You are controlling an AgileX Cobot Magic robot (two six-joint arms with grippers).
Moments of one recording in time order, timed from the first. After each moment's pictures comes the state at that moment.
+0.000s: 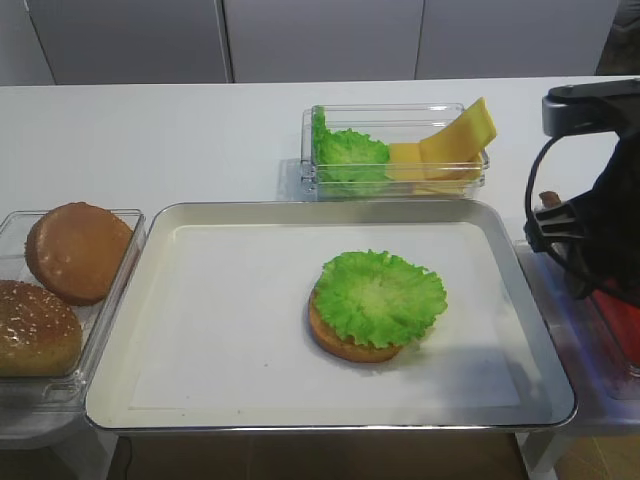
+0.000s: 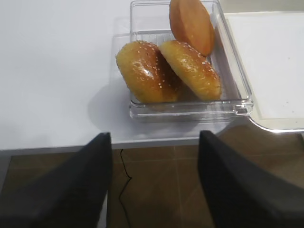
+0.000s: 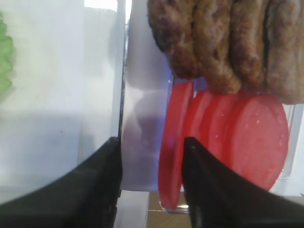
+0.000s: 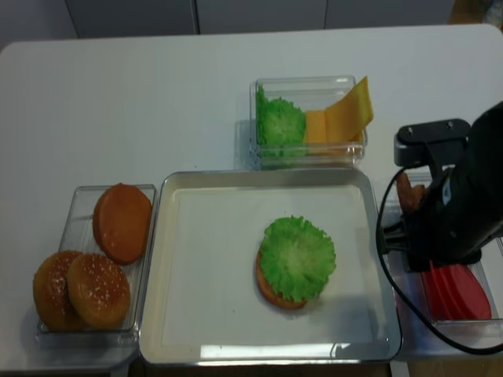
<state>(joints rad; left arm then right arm) 0.01 -0.02 -0.49 0.00 1.18 -0.07 0.40 1.35 -0.93 -0.06 1.05 0.31</state>
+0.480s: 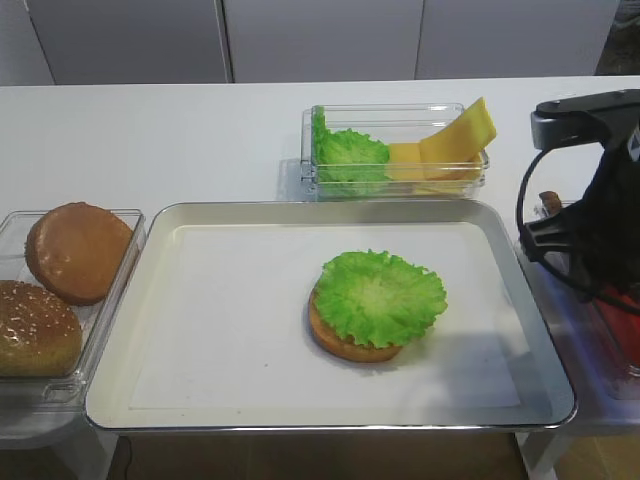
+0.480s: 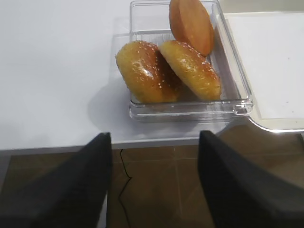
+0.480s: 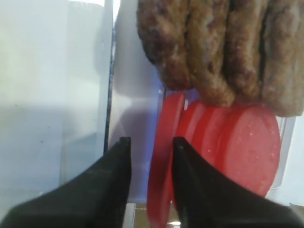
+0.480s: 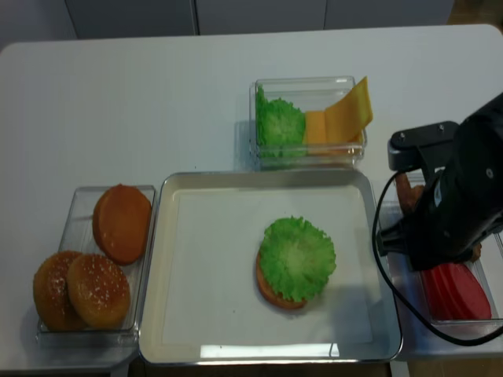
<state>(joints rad) 0.01 -0.02 -0.49 0.00 1.18 -0.07 0.40 1.39 -0.93 -0.10 1.03 0.31</state>
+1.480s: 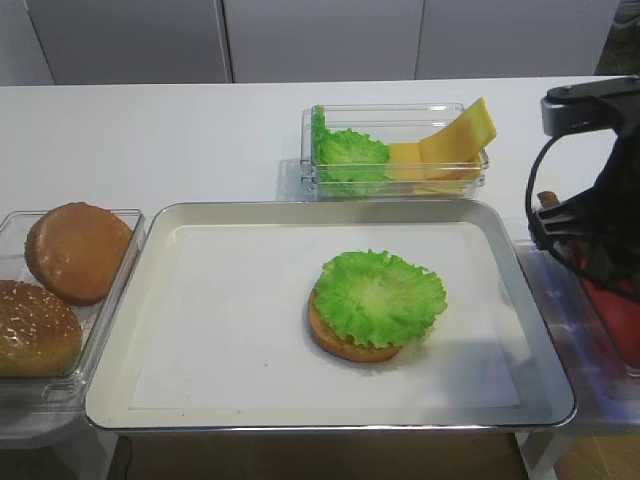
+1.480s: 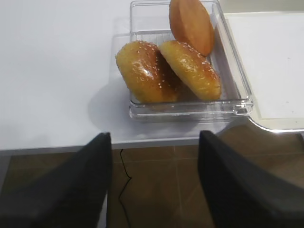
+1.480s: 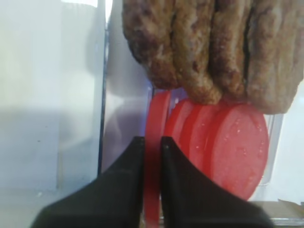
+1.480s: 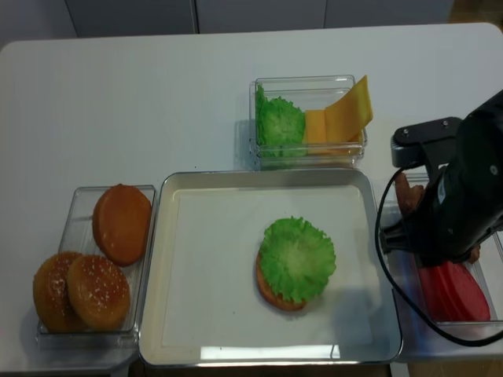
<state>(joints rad) 0.01 -0.02 -0.49 0.00 1.18 -0.07 0.40 1.37 -0.95 -0.11 1.05 0.32</state>
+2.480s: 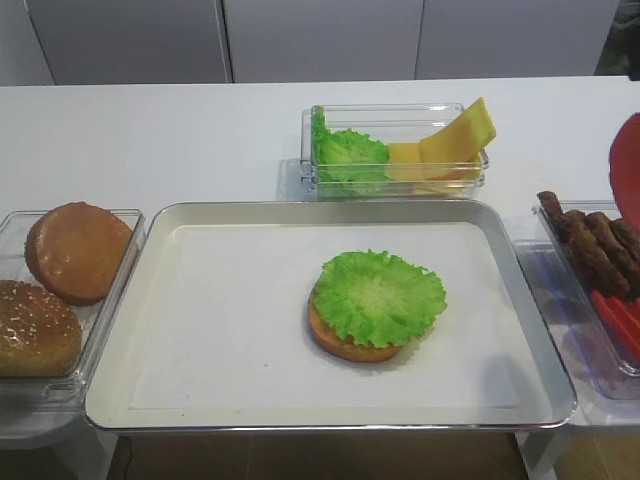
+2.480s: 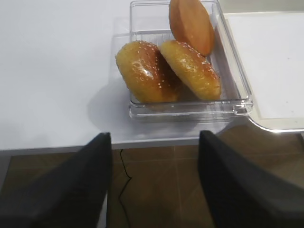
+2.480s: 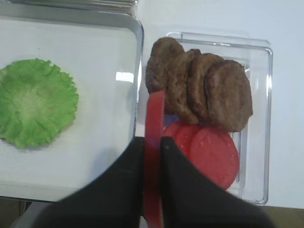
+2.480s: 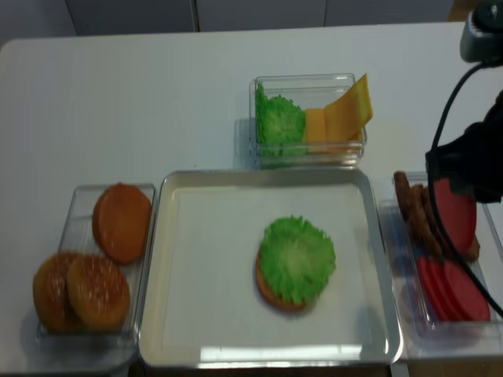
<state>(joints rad) 0.01 -0.02 -0.49 0.00 1.18 -0.07 0.42 1.13 -1.18 -0.09 1.22 0.29</state>
